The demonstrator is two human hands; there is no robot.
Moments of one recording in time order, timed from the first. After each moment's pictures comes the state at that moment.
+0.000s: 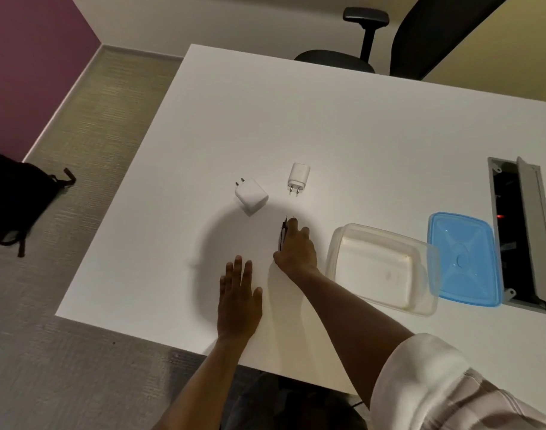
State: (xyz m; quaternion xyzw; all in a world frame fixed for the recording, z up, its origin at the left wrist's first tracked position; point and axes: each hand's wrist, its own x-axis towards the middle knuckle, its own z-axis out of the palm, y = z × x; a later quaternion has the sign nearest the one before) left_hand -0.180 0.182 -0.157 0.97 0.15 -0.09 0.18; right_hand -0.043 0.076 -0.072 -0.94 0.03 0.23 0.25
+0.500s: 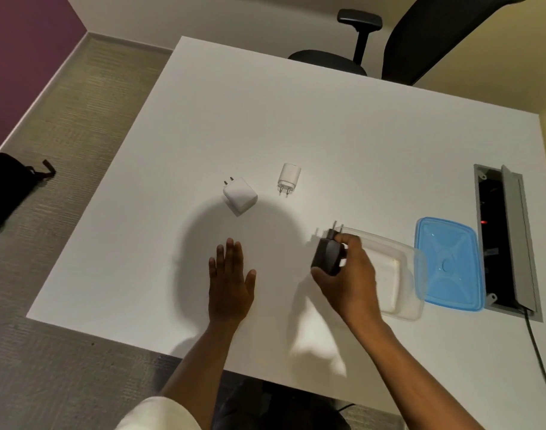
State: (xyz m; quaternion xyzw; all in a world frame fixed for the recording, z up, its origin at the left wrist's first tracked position) left_hand -0.145 0.179 -0.163 0.97 0.15 -0.06 0.18; right_hand -0.088 -0.029 -0.008 -0.91 0.08 0.08 0.39
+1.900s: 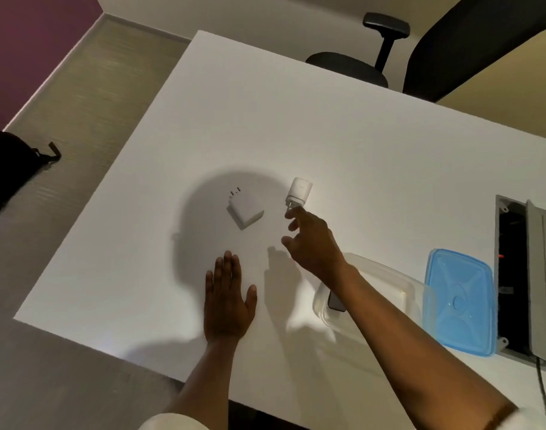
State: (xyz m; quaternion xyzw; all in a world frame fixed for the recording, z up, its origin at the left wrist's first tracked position) left_hand -0.134 0.178 -0.169 0.96 0.19 -0.05 0.17; right_hand 0.029 0.041 -0.030 -0.92 -0.13 0.20 0.31
